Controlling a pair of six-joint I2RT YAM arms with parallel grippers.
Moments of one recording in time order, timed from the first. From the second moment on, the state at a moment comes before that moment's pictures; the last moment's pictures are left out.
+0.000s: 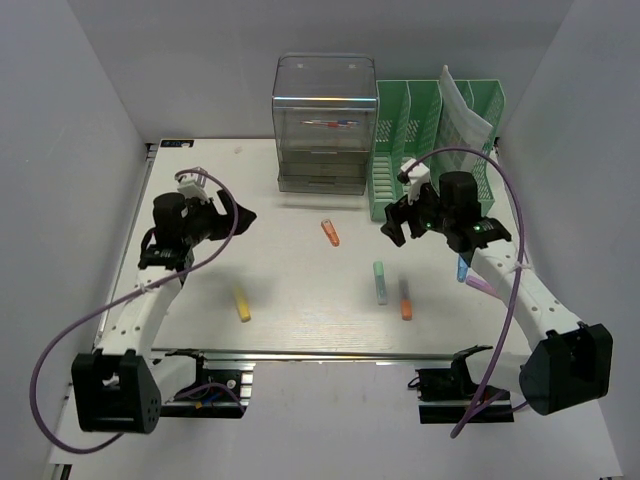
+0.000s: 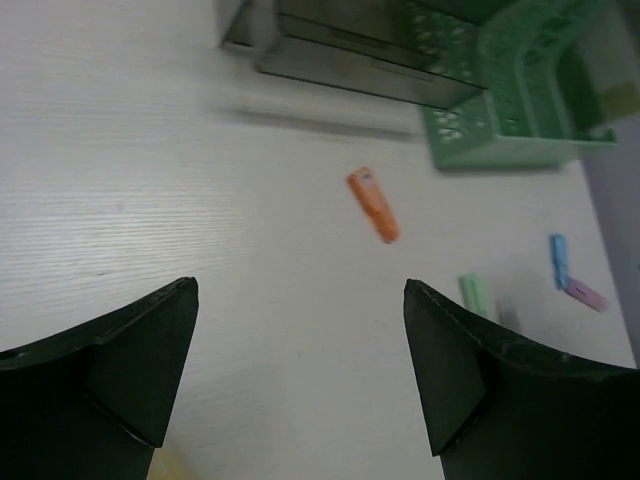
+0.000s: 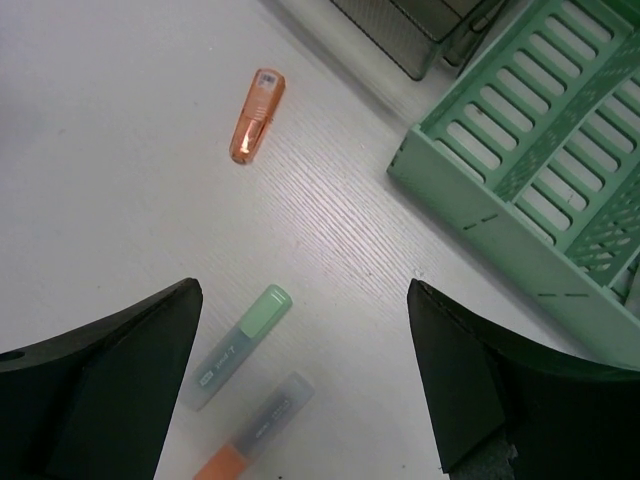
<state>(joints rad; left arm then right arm) -0.03 1.14 0.78 -0.08 0.38 -0.40 0.32 1.21 1.00 -0.35 -0.40 -0.27</state>
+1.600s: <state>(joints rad) -0.08 0.88 0.68 -0.19 0.40 -0.30 -0.05 1.28 0.90 -0.63 0.04 -0.15</state>
